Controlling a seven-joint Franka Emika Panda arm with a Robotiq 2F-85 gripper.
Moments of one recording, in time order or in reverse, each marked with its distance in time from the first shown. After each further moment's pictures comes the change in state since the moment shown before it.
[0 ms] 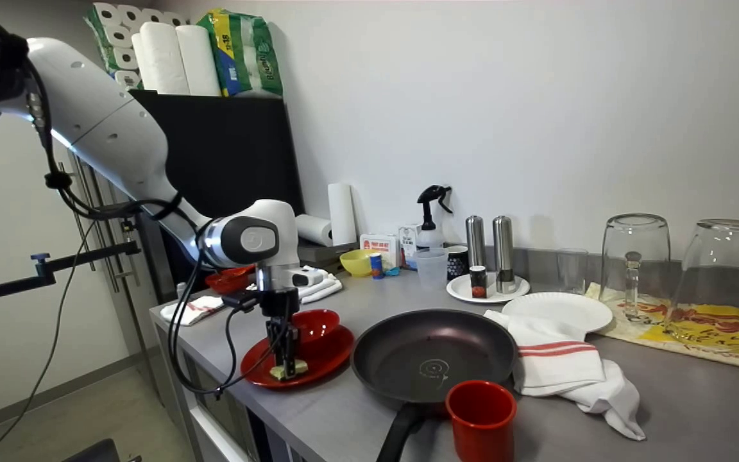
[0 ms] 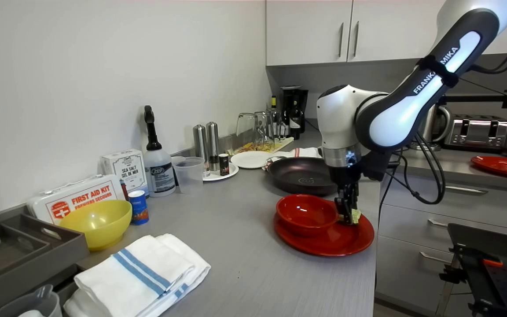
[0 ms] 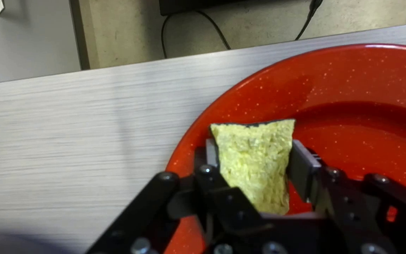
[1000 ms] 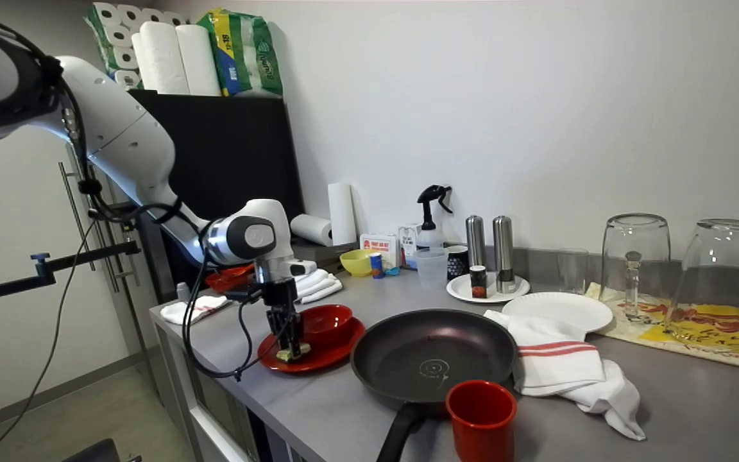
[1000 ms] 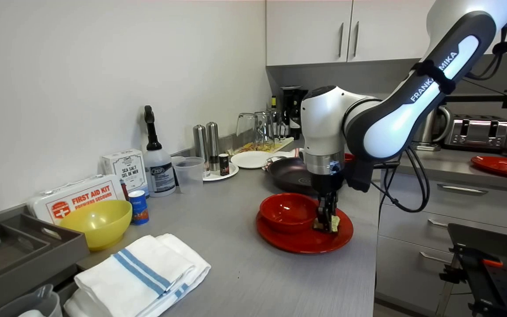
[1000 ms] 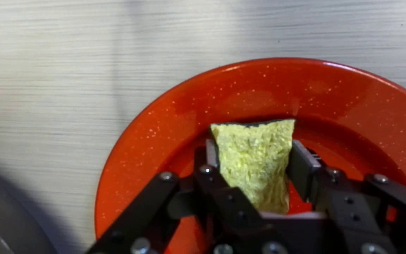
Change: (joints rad) arm 0.101 0.074 0.010 0.093 -0.041 0.054 0.038
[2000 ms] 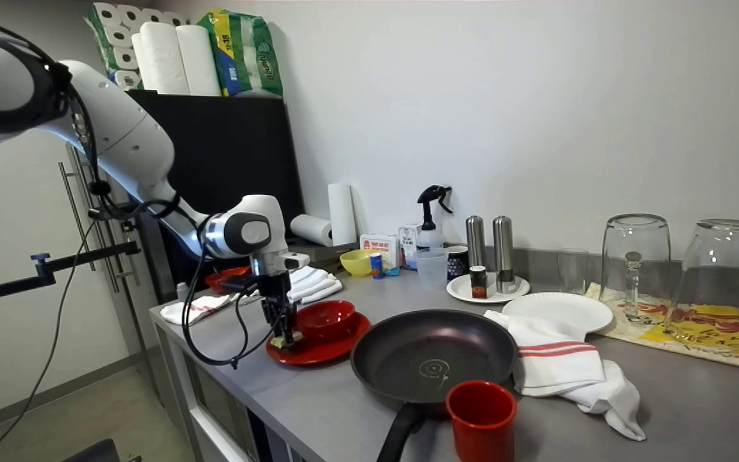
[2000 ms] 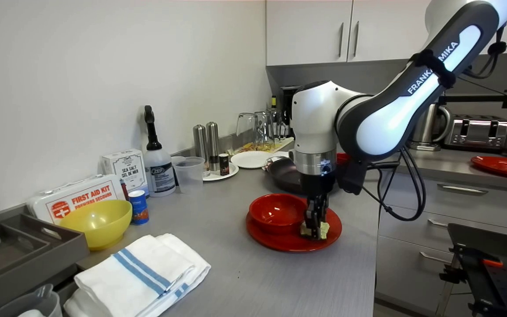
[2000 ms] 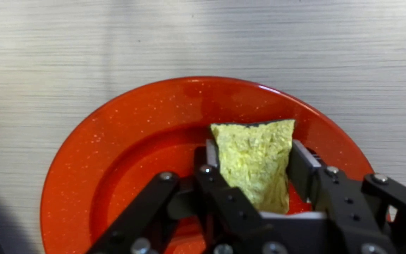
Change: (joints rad) arm 0.018 0.020 0.052 0.052 0.084 0.005 -0.001
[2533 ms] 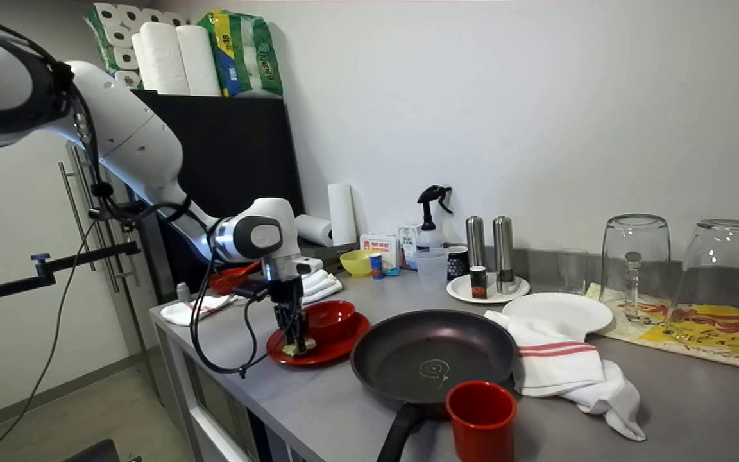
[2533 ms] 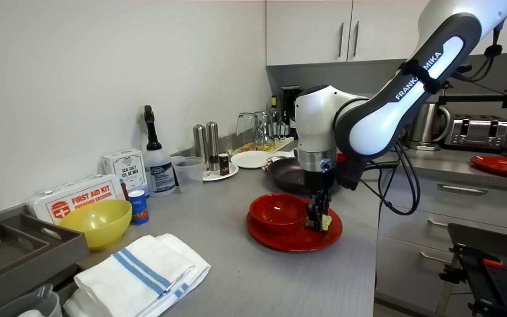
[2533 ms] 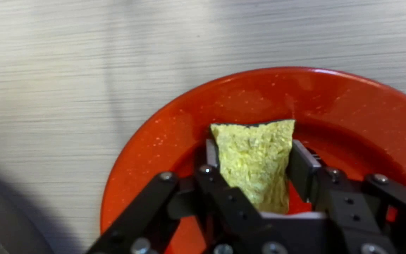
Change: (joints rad) arm -0.019 0.016 -0.061 0.001 -0.020 0.006 0.001
